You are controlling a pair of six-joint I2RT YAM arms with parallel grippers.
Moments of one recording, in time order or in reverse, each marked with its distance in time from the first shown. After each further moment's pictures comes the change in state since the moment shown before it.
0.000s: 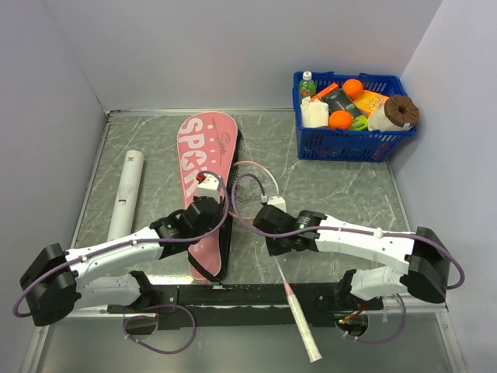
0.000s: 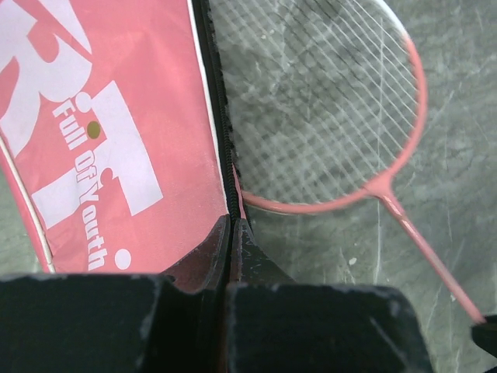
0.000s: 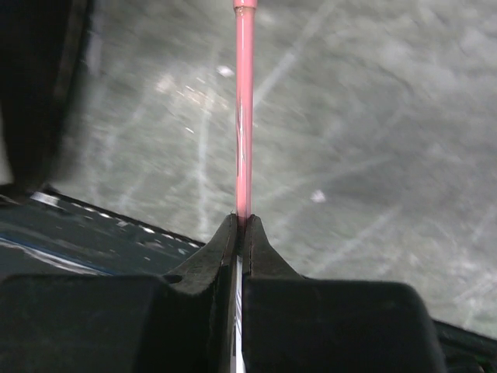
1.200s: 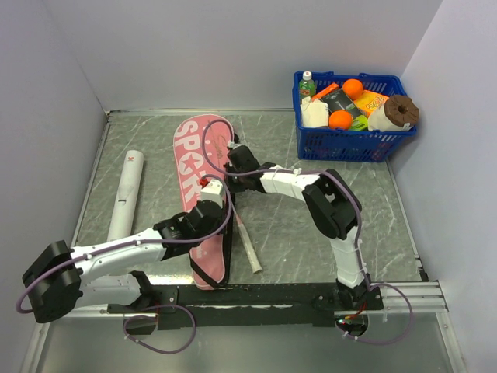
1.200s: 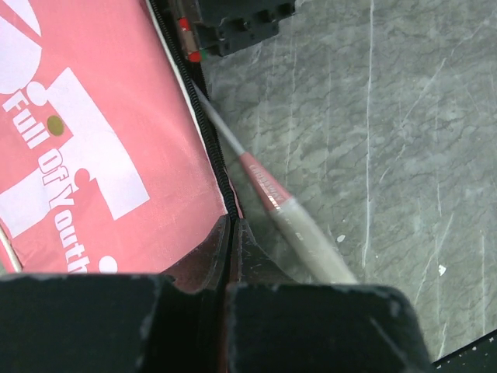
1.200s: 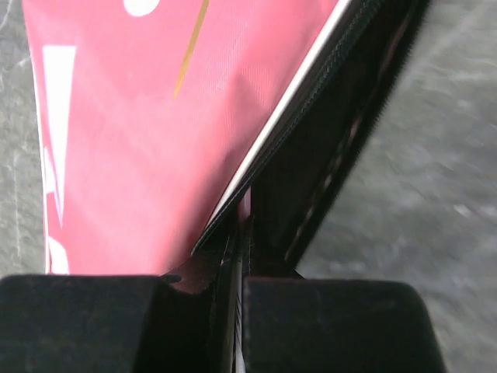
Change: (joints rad) left arm -0.027 0.026 -0.025 0.005 0.062 -0.054; right arm -0.358 0.797 0.558 0.605 -0.275 -0.252
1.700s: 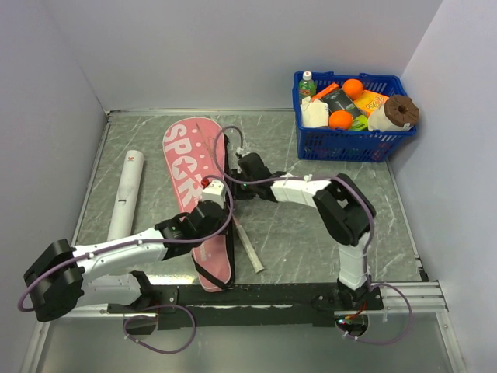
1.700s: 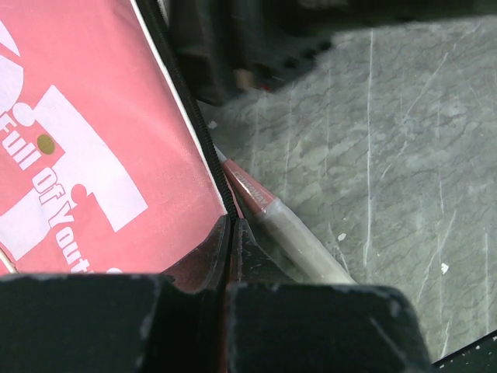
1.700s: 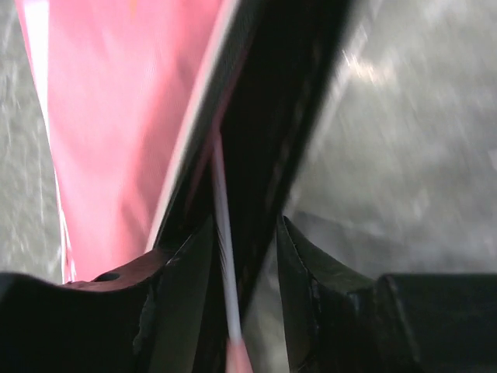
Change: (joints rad) left arm -0.002 0.014 -0.002 0.005 0.000 0.005; right arm -0.015 -0.077 -0.175 0.138 -0.083 0.060
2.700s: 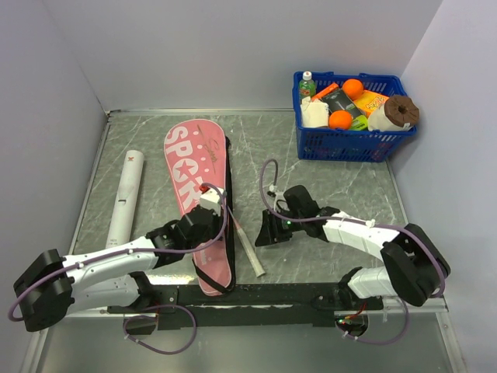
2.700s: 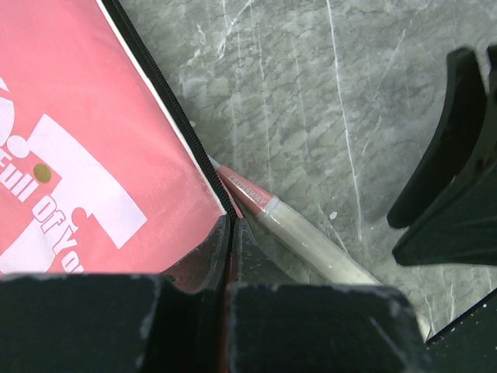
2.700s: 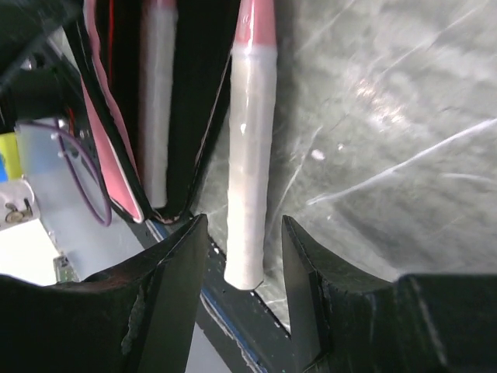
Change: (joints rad) left arm -0.002 -0.107 -0.114 0.121 0.090 0.121; right arm -0.075 -0.669 -0.671 -0.087 -0.430 -0.055
